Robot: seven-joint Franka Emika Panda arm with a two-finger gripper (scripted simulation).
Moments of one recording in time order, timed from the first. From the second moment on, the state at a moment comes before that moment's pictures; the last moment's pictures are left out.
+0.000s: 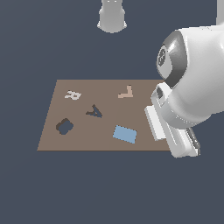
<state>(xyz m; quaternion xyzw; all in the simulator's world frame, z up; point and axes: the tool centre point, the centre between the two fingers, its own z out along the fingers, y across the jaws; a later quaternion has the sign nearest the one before) 0.075 0.167 0.032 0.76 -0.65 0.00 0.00</state>
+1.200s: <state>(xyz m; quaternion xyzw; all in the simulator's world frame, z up) 0.052 0.003 0.038 0.57 -0.82 0.00 0.00</state>
